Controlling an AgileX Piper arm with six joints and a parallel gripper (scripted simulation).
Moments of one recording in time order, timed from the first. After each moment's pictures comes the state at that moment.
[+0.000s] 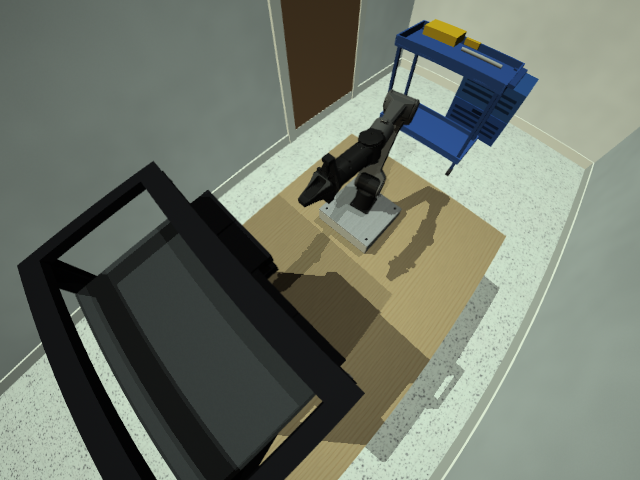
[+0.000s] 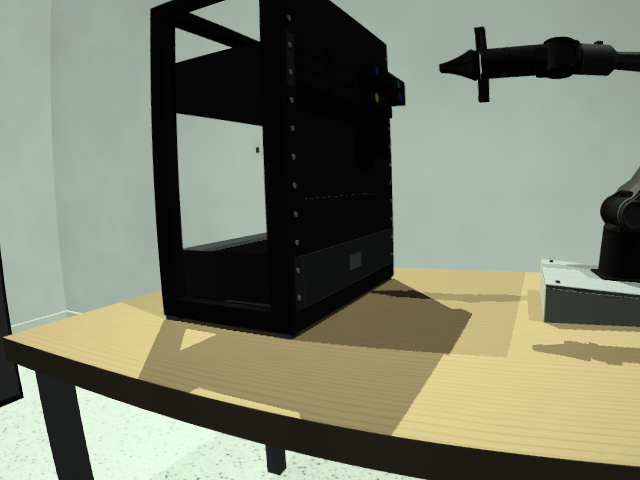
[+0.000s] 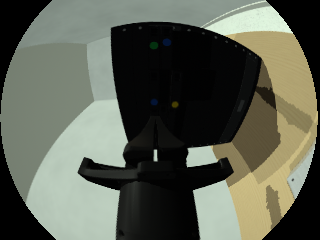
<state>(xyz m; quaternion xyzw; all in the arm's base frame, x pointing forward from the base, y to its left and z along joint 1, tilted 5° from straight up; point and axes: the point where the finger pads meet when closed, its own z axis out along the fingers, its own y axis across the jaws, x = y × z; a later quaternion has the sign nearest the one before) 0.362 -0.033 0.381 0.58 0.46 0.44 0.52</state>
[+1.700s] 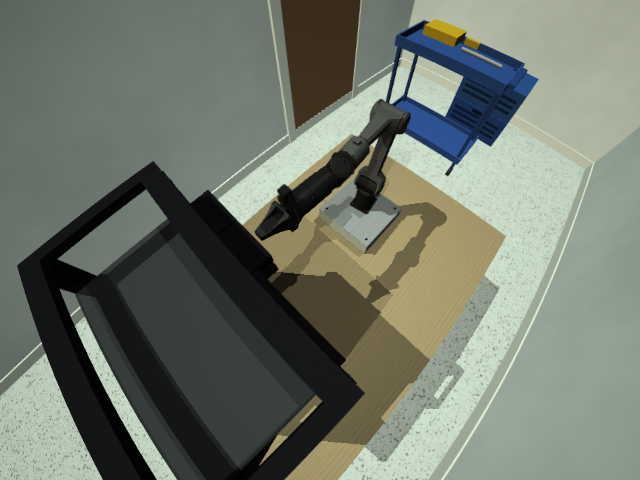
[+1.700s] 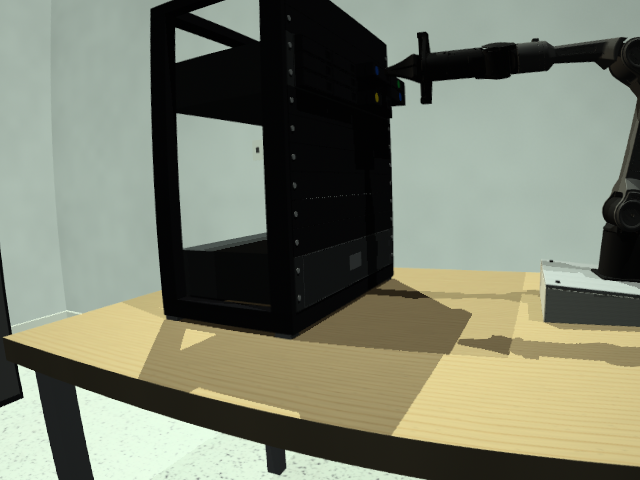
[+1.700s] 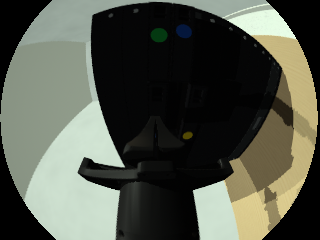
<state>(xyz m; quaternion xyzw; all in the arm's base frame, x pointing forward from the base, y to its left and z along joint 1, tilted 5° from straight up) 0.474 -0.058 0.378 0.57 0.46 0.43 0.52</state>
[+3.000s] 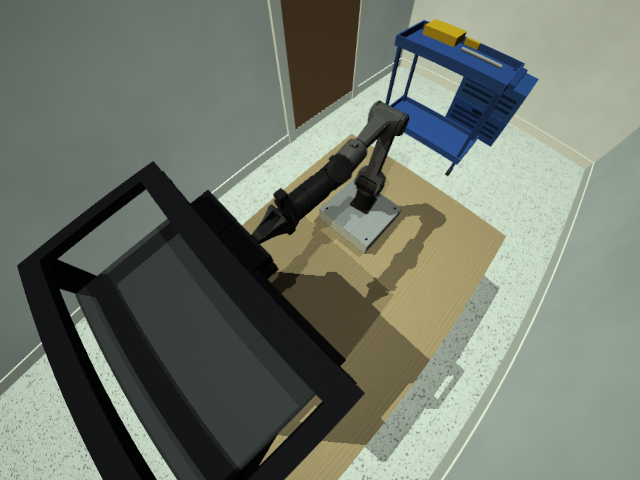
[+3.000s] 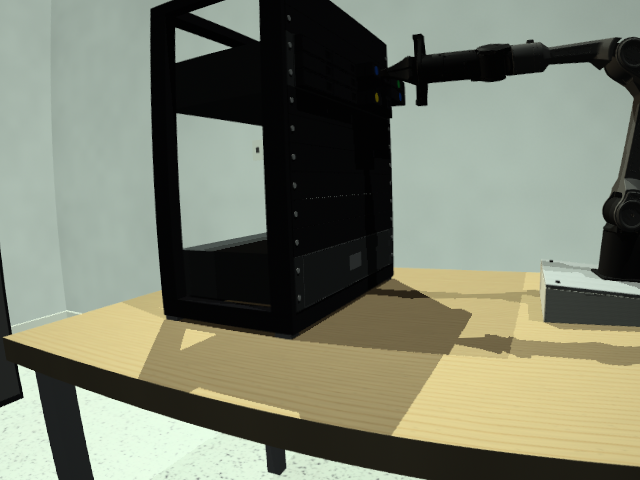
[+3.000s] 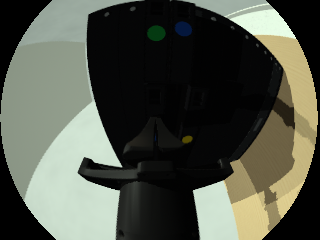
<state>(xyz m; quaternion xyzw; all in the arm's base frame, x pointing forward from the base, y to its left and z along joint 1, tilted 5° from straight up) 0.483 -0.060 0.374 0.57 0.46 0.43 0.52</state>
